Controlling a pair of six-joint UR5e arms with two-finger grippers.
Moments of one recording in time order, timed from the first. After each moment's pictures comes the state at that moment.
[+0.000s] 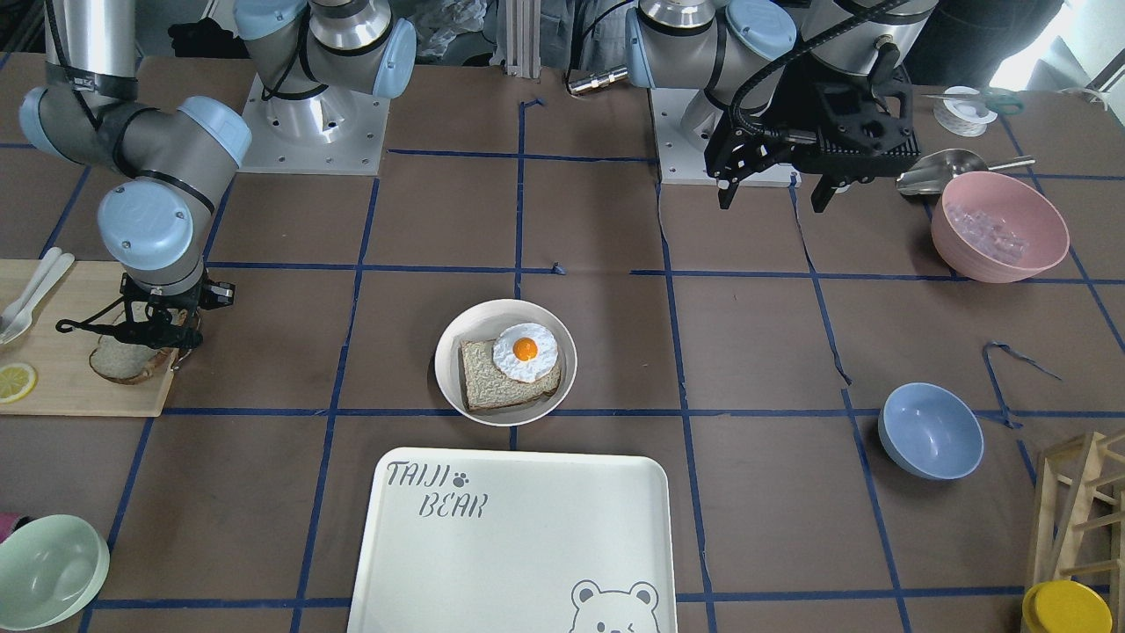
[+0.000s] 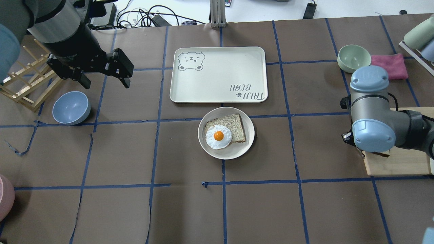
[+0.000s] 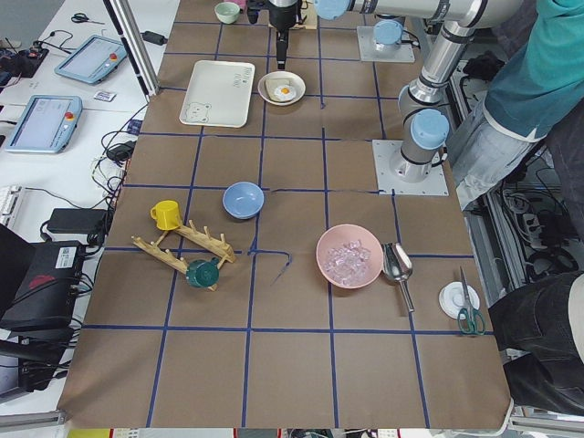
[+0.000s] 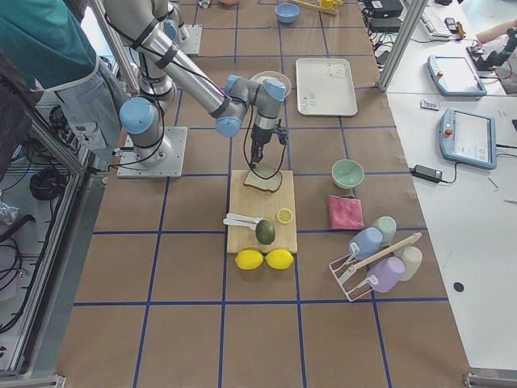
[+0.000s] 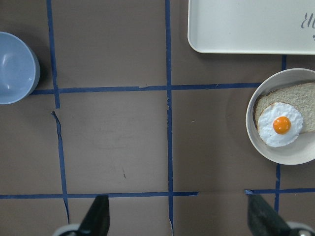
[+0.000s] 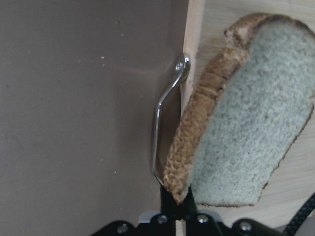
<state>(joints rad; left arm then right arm) -1.56 -1.52 -1.56 -1.62 1.58 0.02 1.30 -1.37 2.15 -2.22 -1.96 -0.28</state>
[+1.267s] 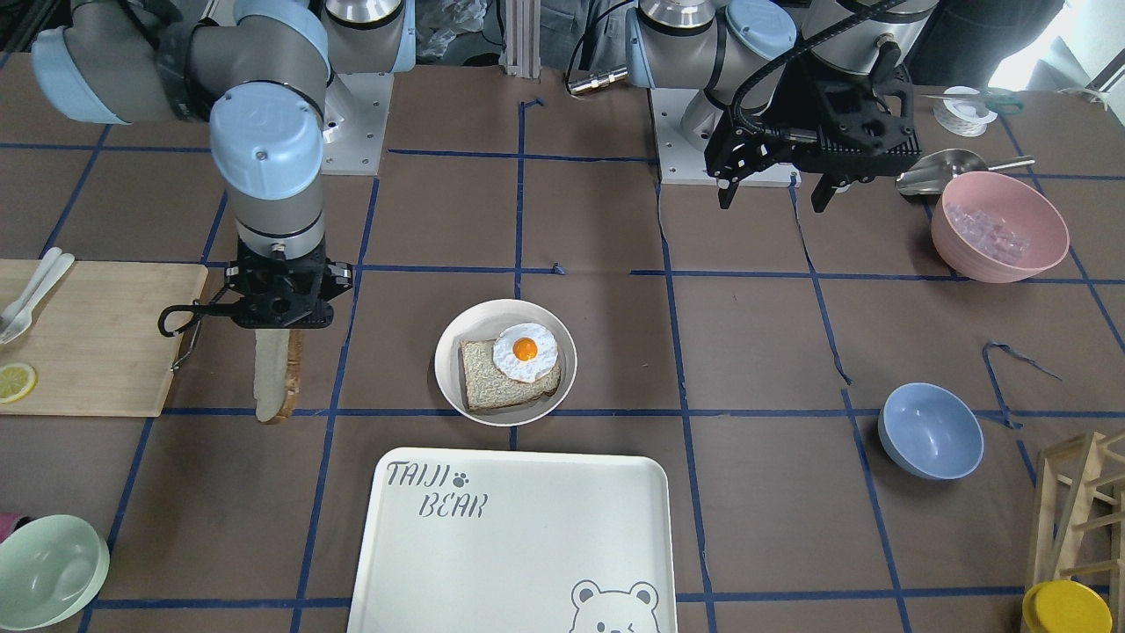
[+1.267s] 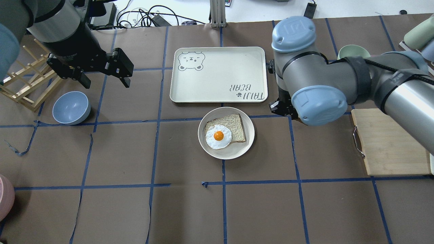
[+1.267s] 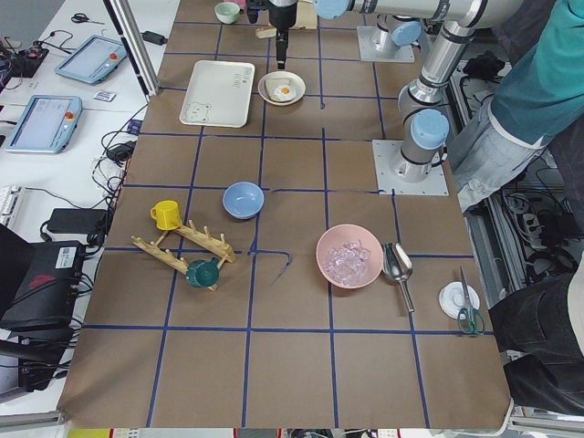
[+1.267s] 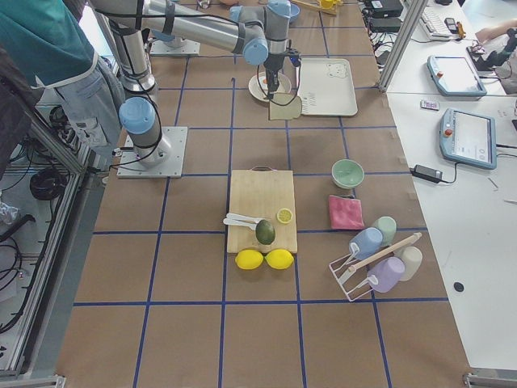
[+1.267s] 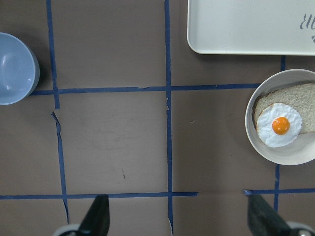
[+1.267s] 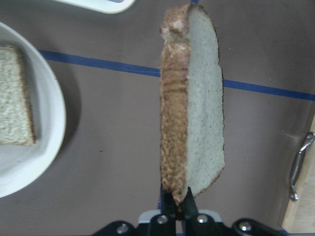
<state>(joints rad) -1.56 -1.52 -1.56 -1.62 1.58 0.02 1.81 -1.43 1.83 -1.89 -1.79 0.10</state>
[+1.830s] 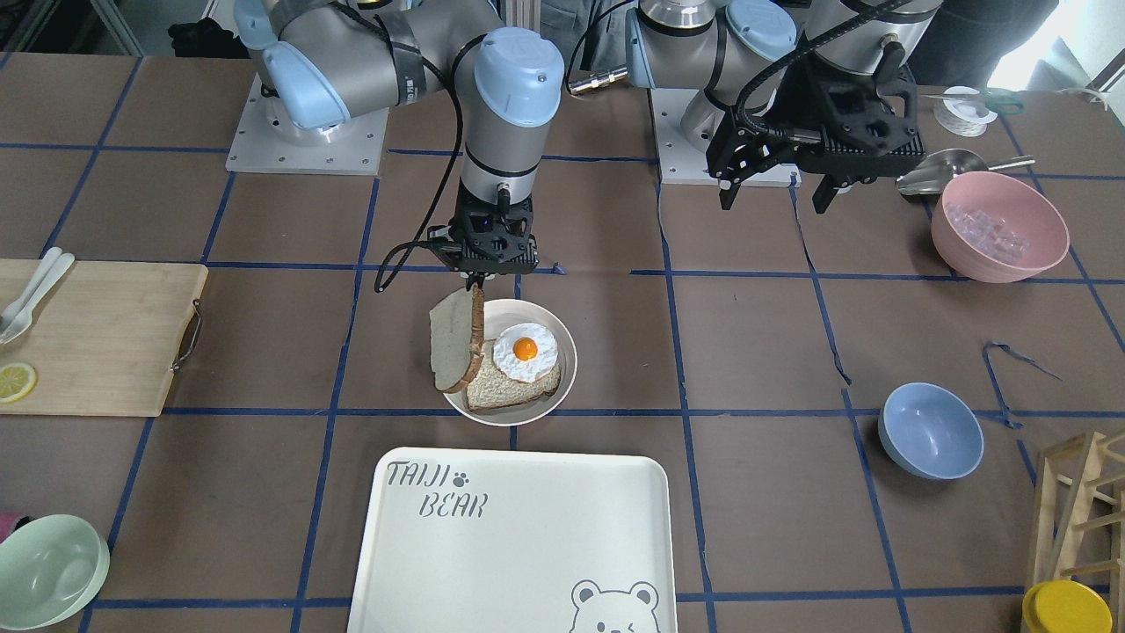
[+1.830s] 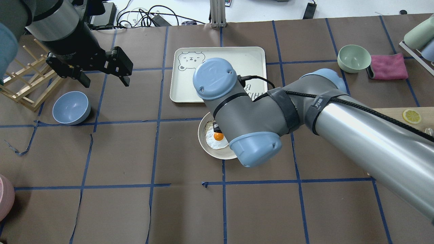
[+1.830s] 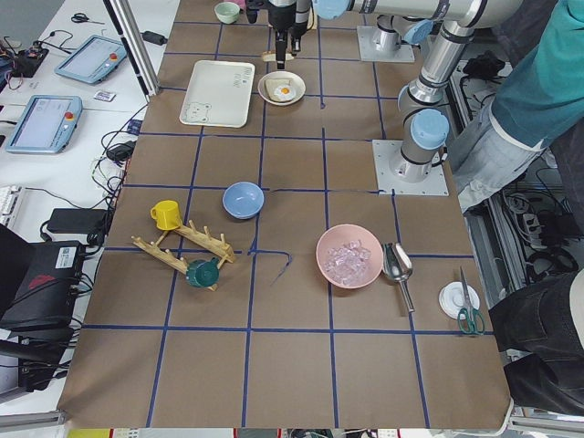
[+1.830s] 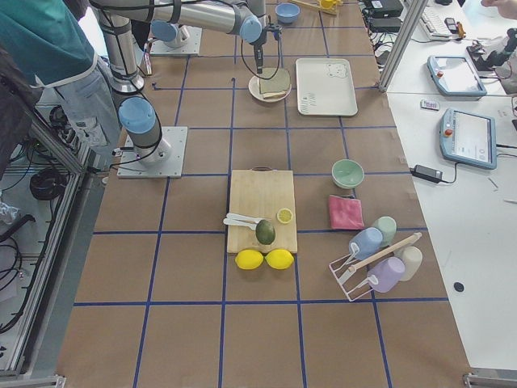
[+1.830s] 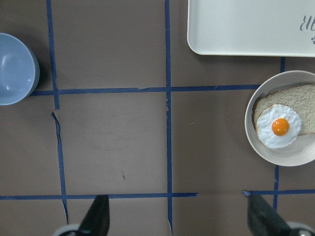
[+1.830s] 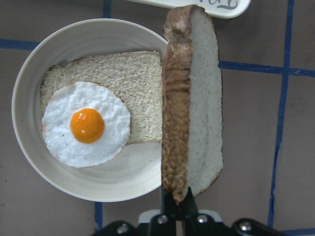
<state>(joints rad) -1.56 -1.53 -1.55 -1.62 1.57 0.02 2.09 -1.35 1.82 -2.03 -1.78 0.45</state>
